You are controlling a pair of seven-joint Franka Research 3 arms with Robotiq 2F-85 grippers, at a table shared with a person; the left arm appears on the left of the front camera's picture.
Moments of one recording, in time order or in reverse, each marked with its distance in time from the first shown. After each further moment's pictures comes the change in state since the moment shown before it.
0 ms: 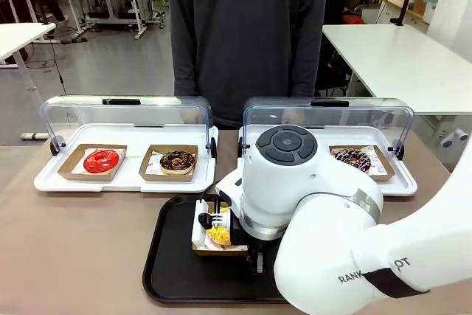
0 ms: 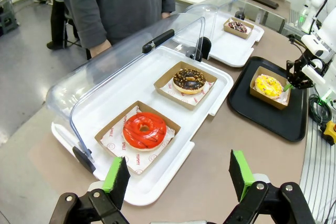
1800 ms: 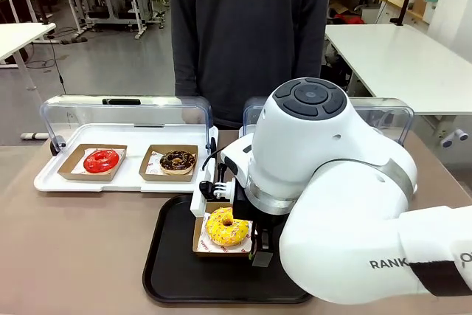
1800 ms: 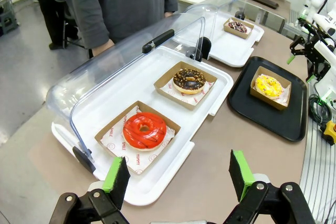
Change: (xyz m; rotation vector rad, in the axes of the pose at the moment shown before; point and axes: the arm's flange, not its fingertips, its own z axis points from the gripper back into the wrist) left arm 0.000 0.000 0.000 0.000 0.000 0.000; right arm -0.002 -0.006 0.071 -0.041 -0.034 -0.066
